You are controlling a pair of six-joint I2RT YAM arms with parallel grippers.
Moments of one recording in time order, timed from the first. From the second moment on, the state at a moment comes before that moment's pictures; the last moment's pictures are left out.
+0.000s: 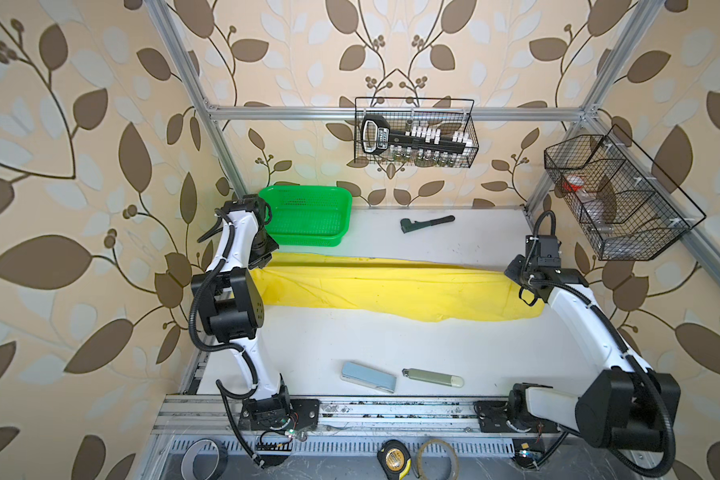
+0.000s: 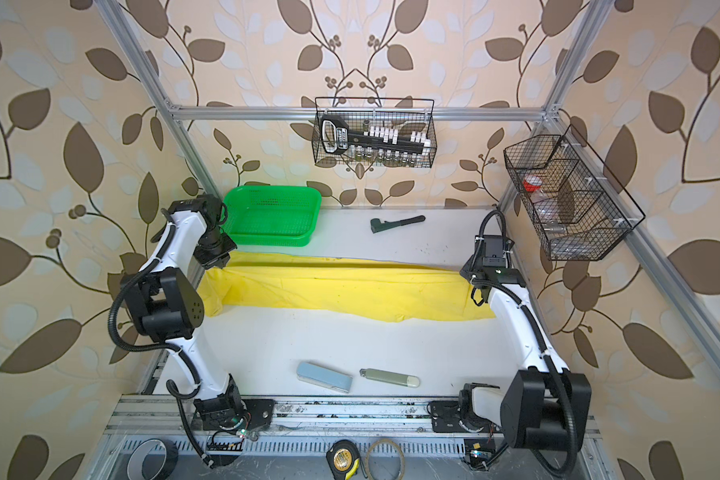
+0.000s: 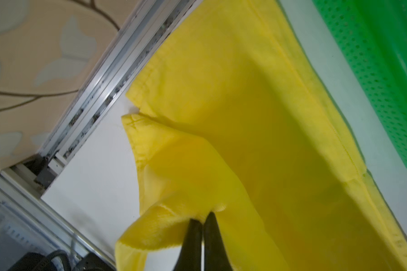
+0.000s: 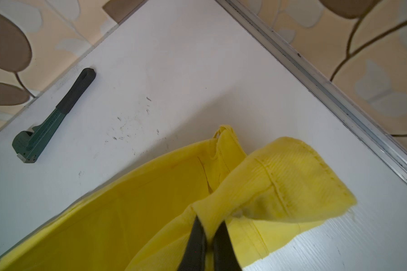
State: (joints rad) left arm 0.20 1.95 1.85 -1.33 -0.17 -0.62; right arm -0.09 1.29 1.00 -0.61 0.26 0.58
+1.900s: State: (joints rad) left arm 0.18 1.90 1.73 -1.25 -0.20 -0.52; right arm 0.04 1.65 1.17 -0.40 -0.05 0.35
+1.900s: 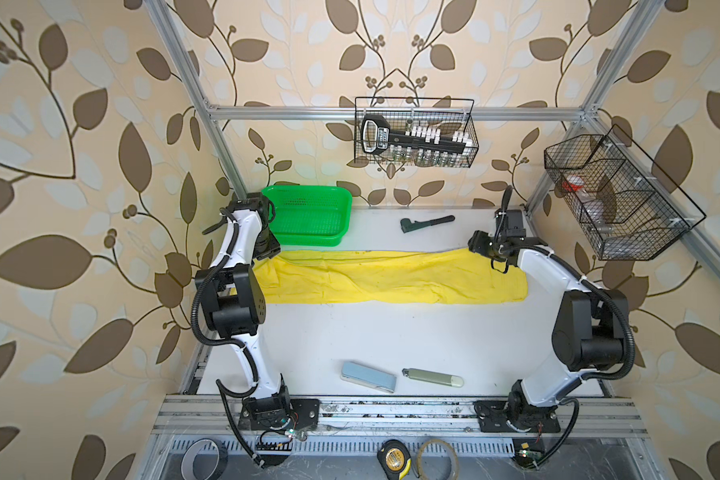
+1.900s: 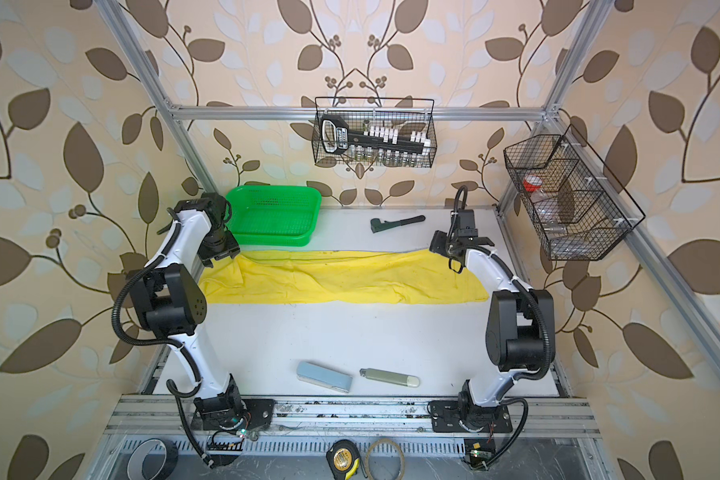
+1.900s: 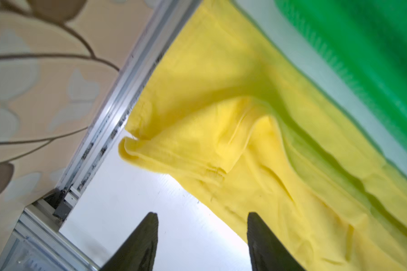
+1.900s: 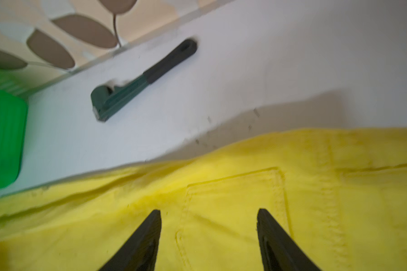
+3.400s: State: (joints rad) left arm -0.13 1.82 1.21 -0.98 0.09 -0.55; right arm 0.07 1.48 0.75 -0.52 0.11 0.47
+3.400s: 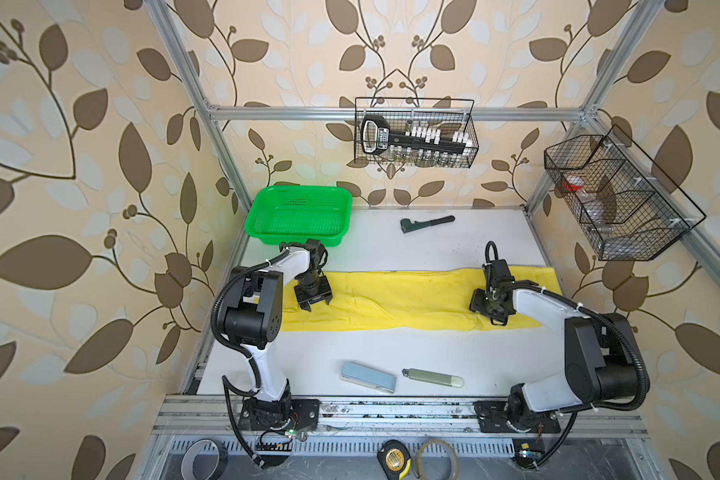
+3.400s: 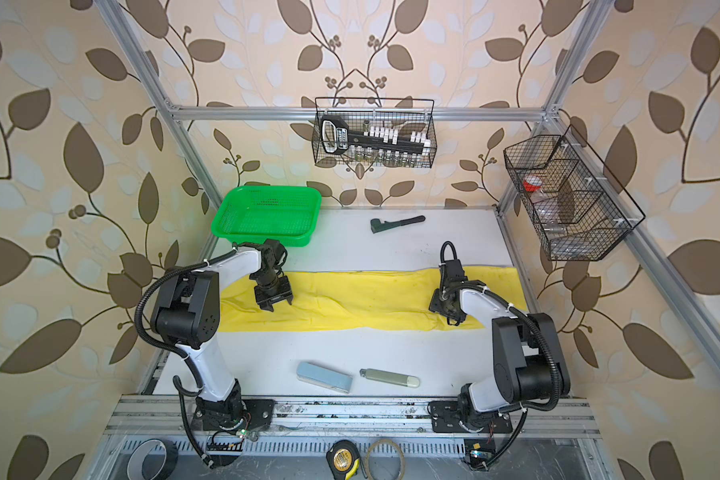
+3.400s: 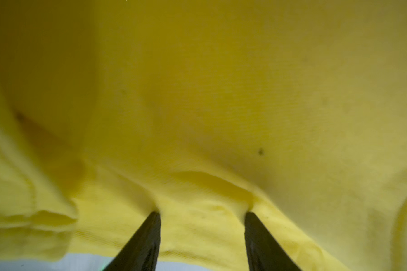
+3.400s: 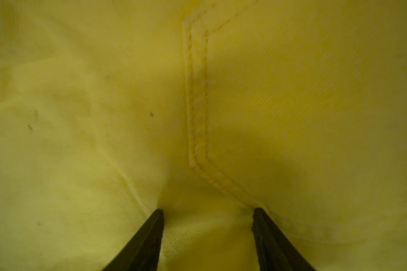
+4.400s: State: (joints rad) left arm 0.11 1.95 1.45 -0.97 -0.41 -0.20; right arm 0.08 1.41 0.69 -0.52 0.10 0.41
